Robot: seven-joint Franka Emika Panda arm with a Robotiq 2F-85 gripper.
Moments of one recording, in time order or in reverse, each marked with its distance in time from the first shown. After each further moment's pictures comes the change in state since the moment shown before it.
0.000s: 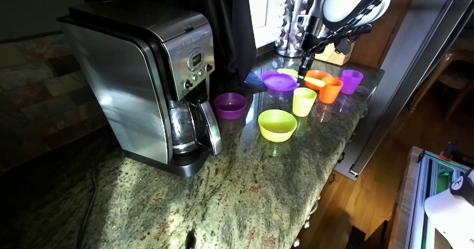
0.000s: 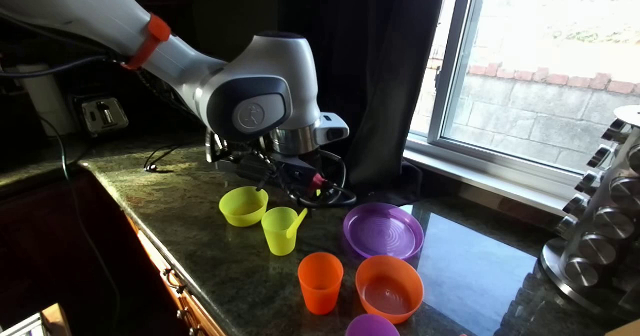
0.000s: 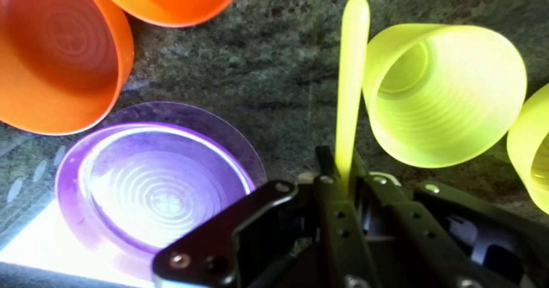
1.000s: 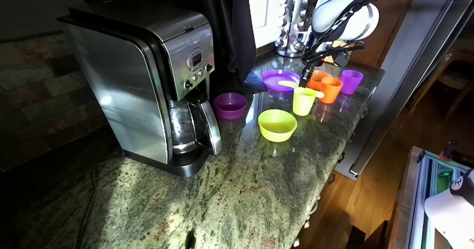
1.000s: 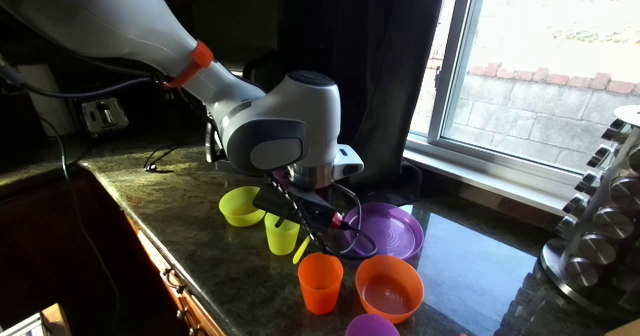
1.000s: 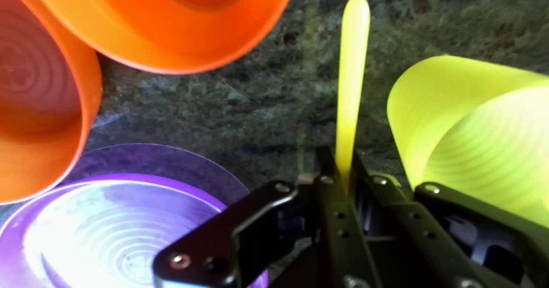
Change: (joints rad) arm -0.041 0.133 -0.011 0.031 0.181 0.022 -0.221
